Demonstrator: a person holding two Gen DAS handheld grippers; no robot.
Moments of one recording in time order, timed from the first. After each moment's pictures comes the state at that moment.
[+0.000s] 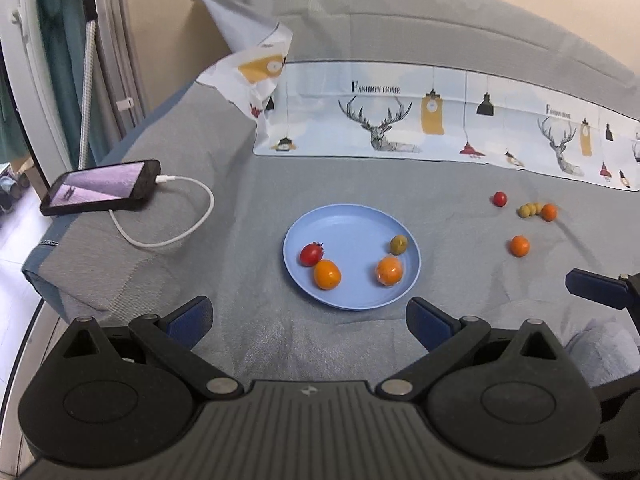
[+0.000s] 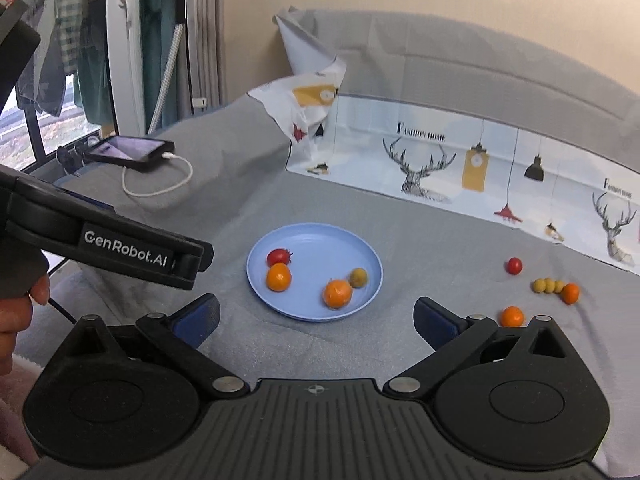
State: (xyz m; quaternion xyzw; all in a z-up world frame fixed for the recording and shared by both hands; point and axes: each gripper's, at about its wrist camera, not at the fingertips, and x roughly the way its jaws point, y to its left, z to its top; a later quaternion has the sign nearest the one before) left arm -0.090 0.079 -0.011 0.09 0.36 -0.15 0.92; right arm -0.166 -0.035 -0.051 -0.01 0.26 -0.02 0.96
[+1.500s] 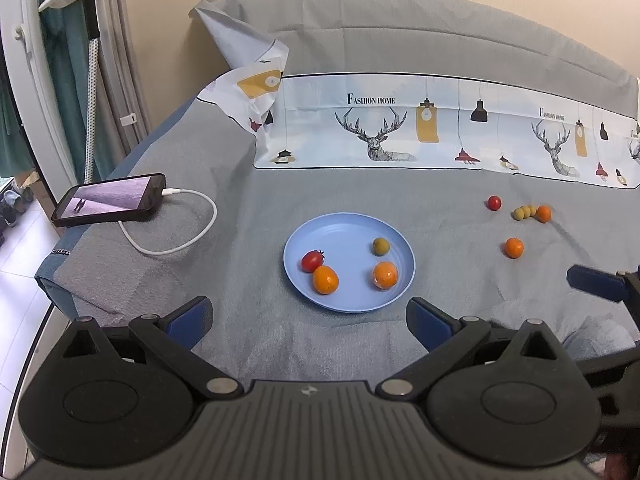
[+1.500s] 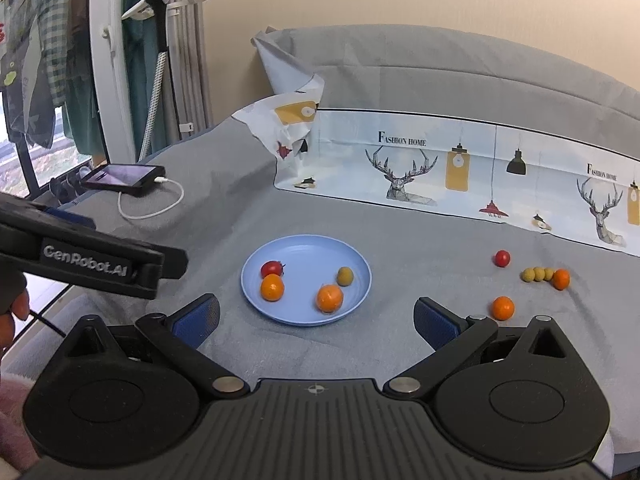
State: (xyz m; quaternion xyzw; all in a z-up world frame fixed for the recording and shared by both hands) left arm -0.105 0.079 -0.003 0.10 0.34 -0.15 0.92; right arm -0.185 -0.052 -0.056 0.03 0.23 -0.03 0.97
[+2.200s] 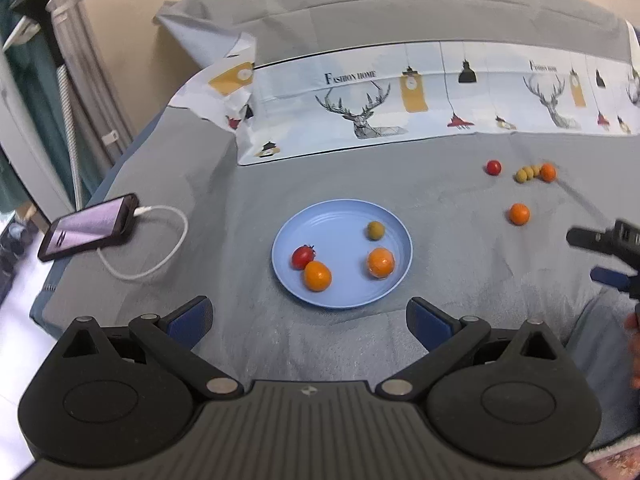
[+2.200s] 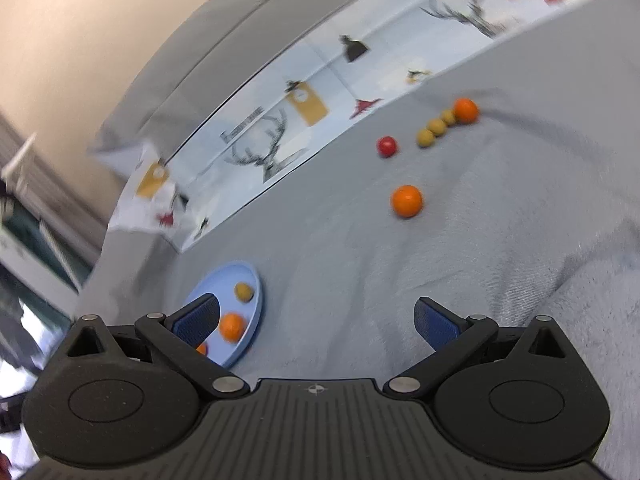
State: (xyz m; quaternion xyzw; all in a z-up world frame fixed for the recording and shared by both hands) left arm -0.091 0.032 -0.015 0.18 0.35 -0.16 0.91; right arm -0.199 -0.247 -0.169 0.40 0.20 -0.11 0.89
